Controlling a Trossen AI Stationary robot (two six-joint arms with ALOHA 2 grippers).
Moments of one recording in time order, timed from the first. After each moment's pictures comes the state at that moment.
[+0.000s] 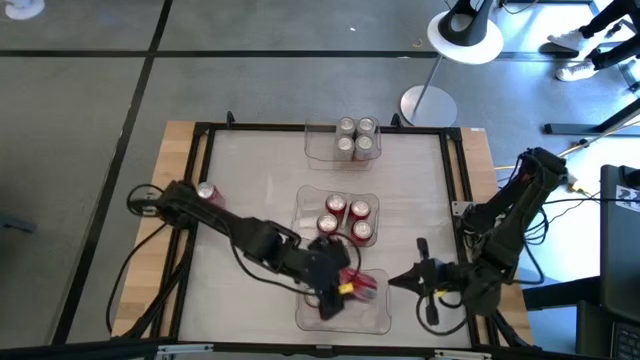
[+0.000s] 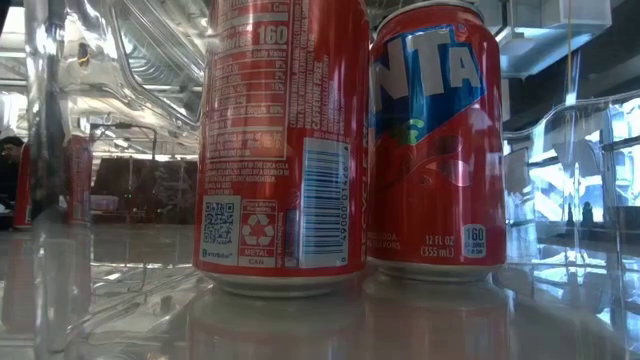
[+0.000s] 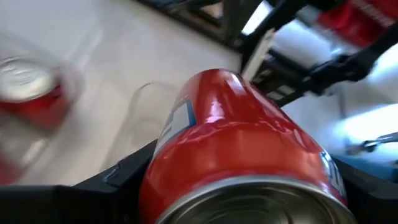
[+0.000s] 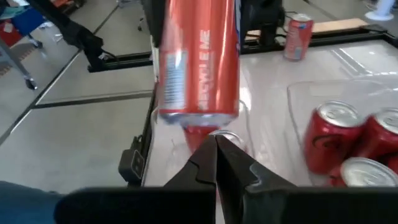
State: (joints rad) left arm -0.44 1.97 2.07 -0.79 -0.22 -0.75; right arm 0.95 1.26 1.03 -0.31 0.78 0.58
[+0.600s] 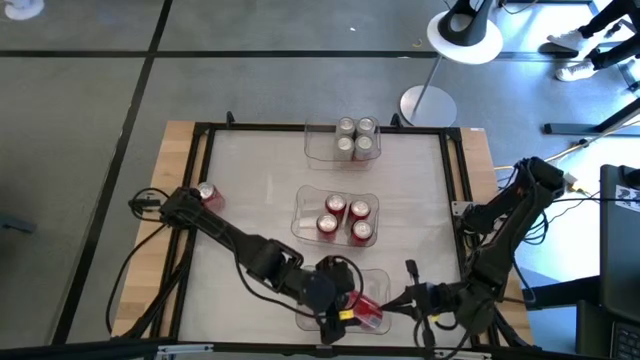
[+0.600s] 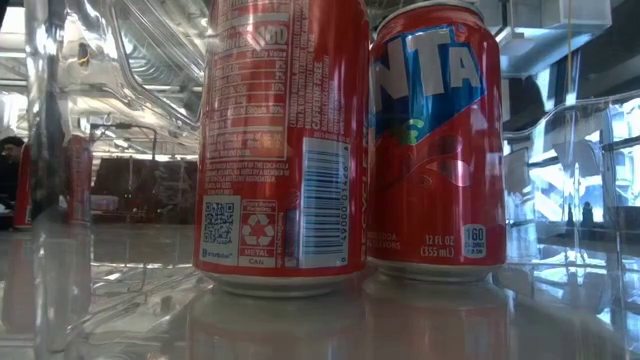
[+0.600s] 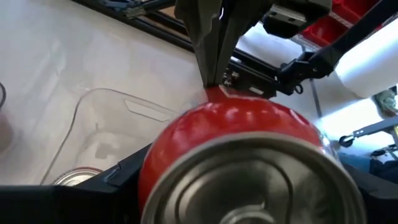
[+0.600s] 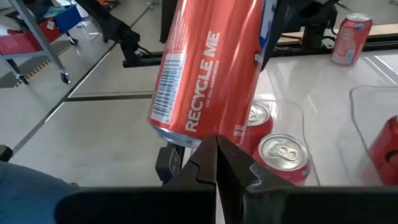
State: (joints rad) left arm -0.48 2.03 2.07 -0.60 -0.27 -0.69; right arm 0.95 1.42 1.03 -0.07 0.70 0.50
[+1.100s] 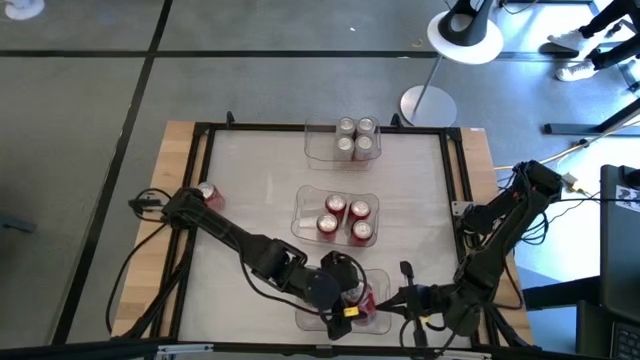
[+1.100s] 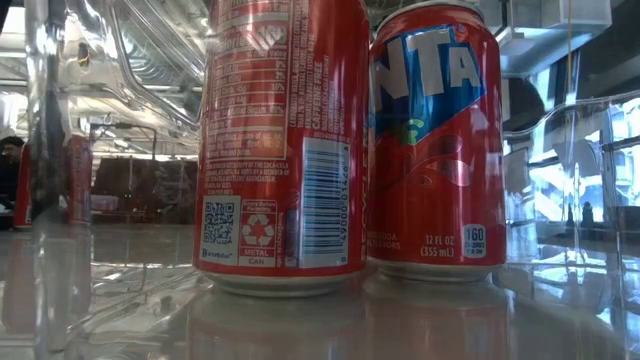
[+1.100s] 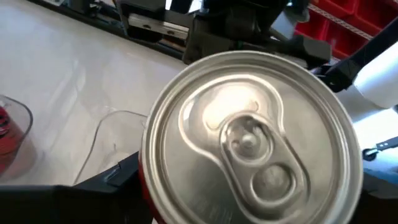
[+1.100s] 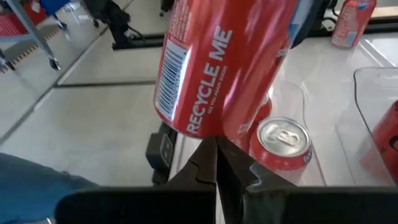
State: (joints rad) left arm -0.46 2.06 2.07 -0.56 -0.33 -0.64; right arm 0.93 1.46 1.03 -0.08 0.68 0.51
